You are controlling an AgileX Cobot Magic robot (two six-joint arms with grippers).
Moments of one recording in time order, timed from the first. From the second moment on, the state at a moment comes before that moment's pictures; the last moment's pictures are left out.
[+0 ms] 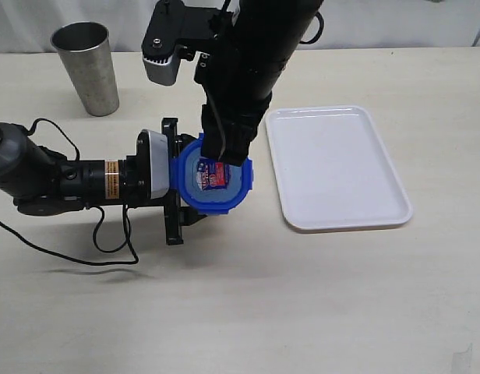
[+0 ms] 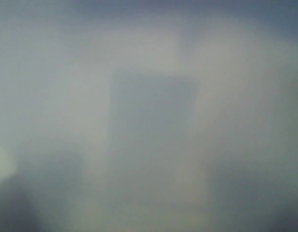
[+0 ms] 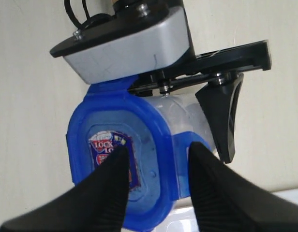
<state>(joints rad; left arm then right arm) -0.31 2.24 -0.87 1.12 -1.22 0.32 0.66 1.87 -1.65 0.23 1.18 -0.89</state>
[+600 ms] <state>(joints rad) -0.31 2.24 -0.87 1.12 -1.22 0.31 0.66 1.92 -1.67 0.24 1.18 -0.87</state>
